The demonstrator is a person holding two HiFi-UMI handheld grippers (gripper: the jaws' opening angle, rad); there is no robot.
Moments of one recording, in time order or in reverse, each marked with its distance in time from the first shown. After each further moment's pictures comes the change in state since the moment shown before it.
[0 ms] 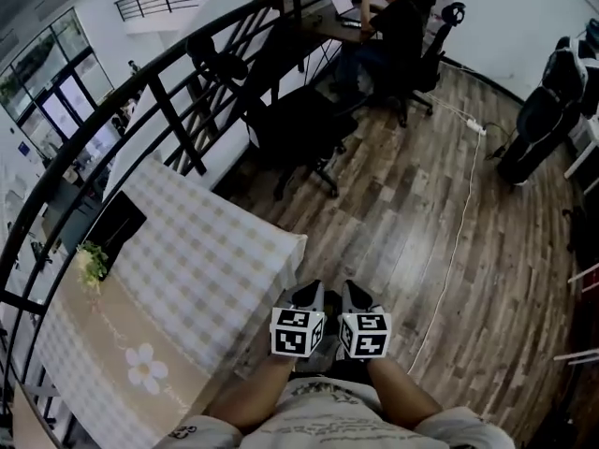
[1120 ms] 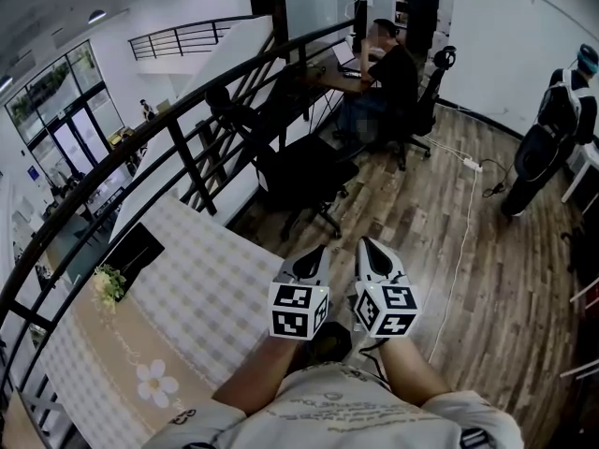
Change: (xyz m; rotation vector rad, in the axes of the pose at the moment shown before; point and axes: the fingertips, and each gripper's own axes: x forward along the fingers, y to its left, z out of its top) left arm -0.076 -0.031 0.192 0.168 -0.340 0.007; right arm -0.083 0.015 0.223 -0.012 -0.471 0.043
